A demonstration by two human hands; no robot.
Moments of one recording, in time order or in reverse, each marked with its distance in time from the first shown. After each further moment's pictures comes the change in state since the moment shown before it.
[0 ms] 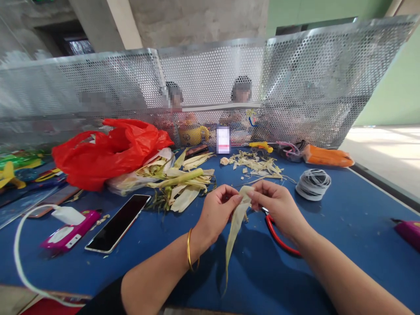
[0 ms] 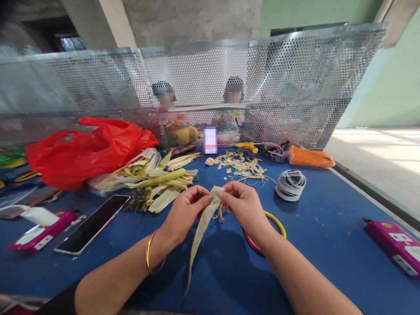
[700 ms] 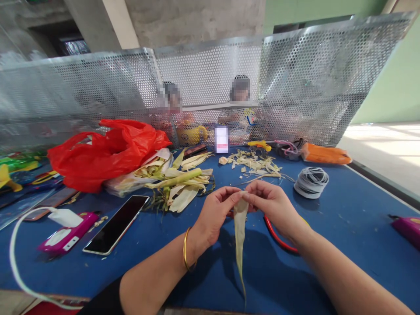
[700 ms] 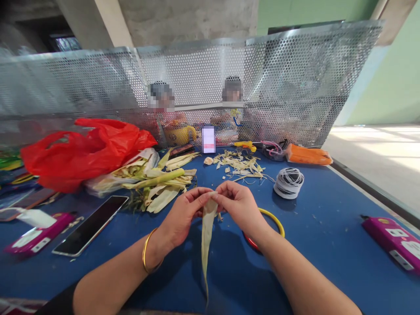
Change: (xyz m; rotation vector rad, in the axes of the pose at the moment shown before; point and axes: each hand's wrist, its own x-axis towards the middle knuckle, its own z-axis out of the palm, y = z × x) left_hand 0.000 -0.001 0.001 -0.150 -0.080 -0.096; right_hand 0.000 0.002 0.000 -0.024 -0.065 -0.032
